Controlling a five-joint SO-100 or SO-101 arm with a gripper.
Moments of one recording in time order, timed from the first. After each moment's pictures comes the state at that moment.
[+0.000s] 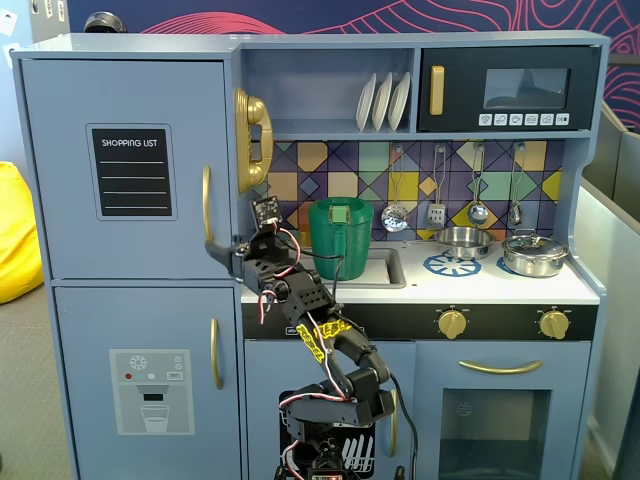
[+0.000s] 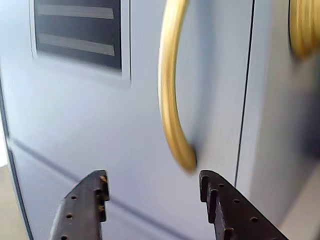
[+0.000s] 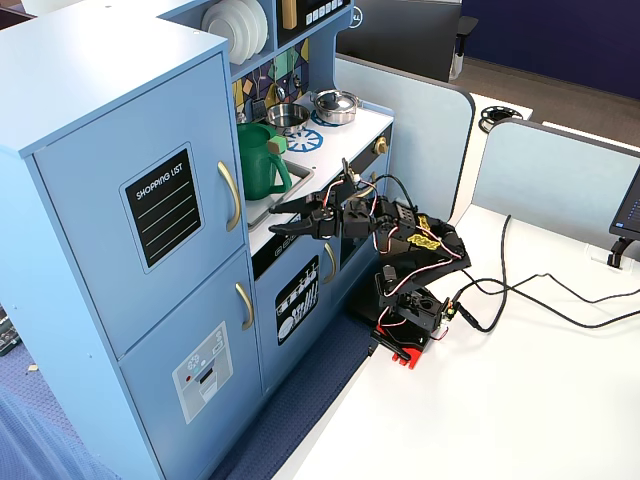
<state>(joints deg) -38.5 153.1 125.2 21.1 -94.0</state>
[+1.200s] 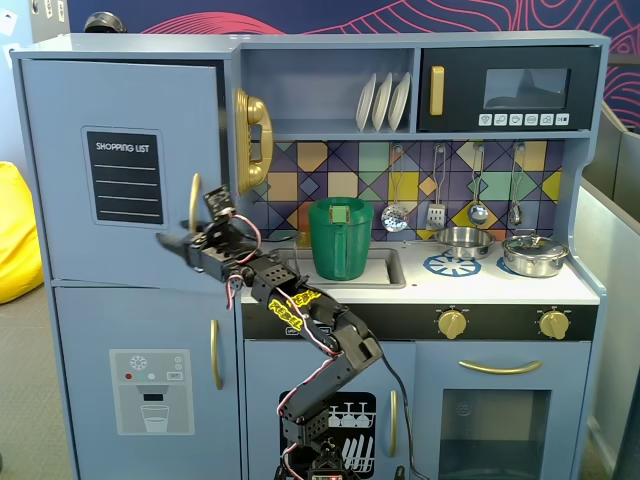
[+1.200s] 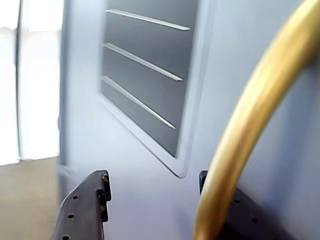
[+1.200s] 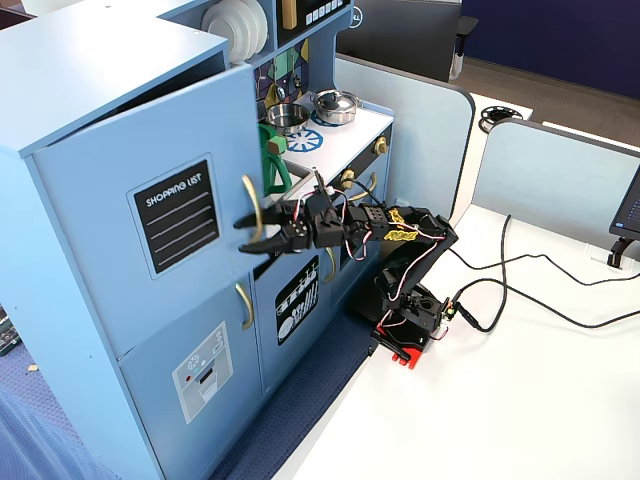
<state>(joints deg) -53.1 131.4 112.3 7.8 -104.3</state>
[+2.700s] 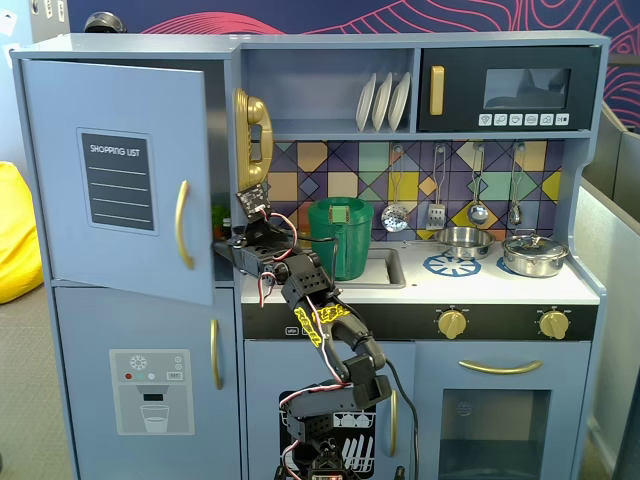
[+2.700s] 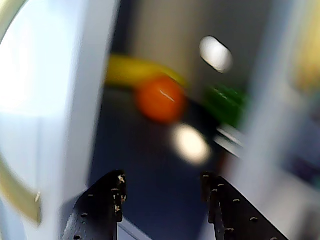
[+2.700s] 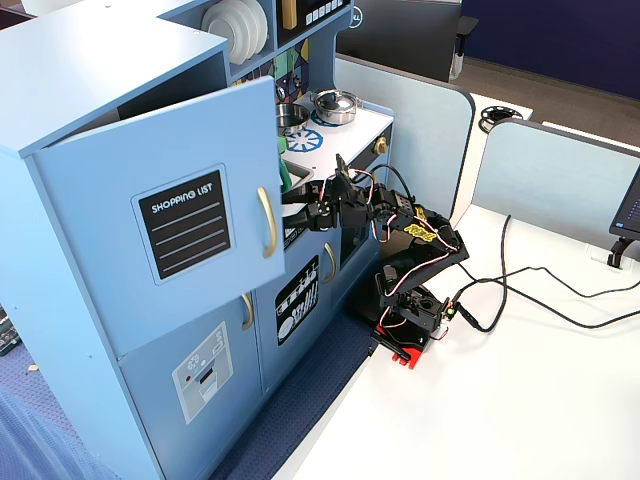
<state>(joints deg) -44.0 147.3 113.6 30.3 -107.5</state>
